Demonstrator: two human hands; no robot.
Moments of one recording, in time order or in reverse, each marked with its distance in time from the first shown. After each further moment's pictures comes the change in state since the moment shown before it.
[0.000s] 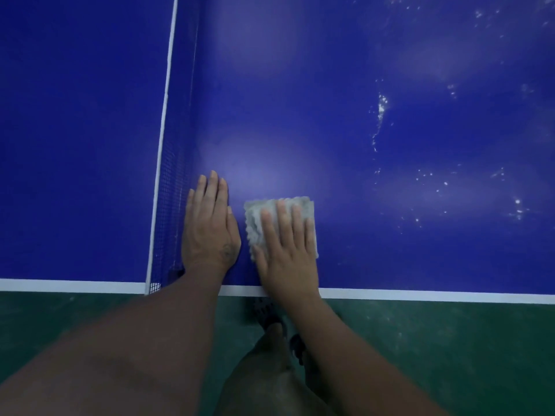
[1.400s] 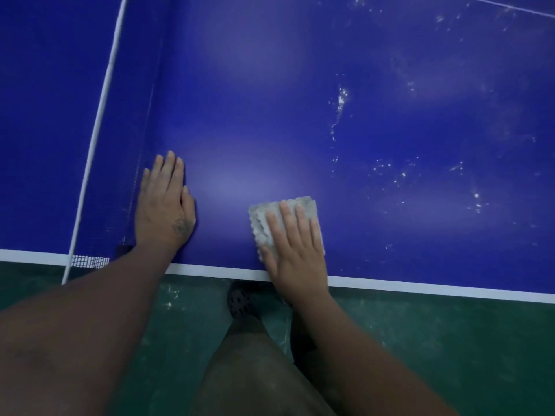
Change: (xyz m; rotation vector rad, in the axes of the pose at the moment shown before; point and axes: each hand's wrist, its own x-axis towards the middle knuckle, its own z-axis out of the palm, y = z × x) left_hand -0.004 0.012 0.001 0.061 0.065 -0.005; right_hand -0.056 0.108 -0.016 -0.012 0.004 -0.046
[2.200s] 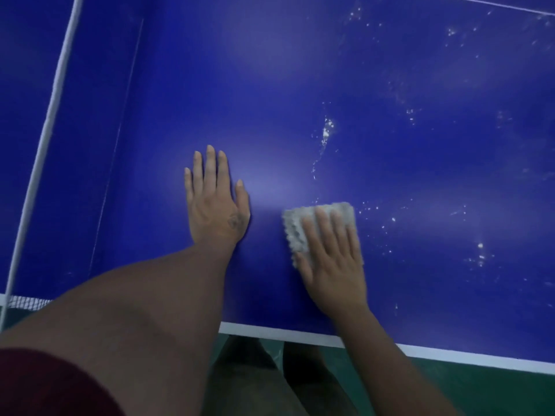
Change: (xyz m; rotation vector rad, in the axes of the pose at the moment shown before) left_hand 0.090 0.155 0.048 0.067 0.012 -0.175; right_hand 0.059 0.140 -0.031 -0.023 -0.001 -0.023
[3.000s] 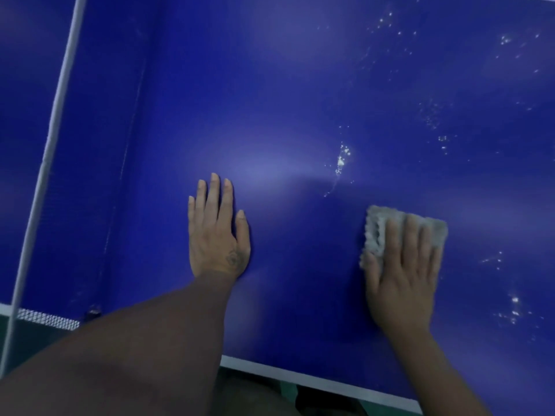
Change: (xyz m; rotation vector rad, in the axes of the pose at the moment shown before) left_hand 0.004 0.002 0.003 -0.021 -0.026 -0.036; right_hand 0.039 0.086 -0.025 0.017 0.044 0.278
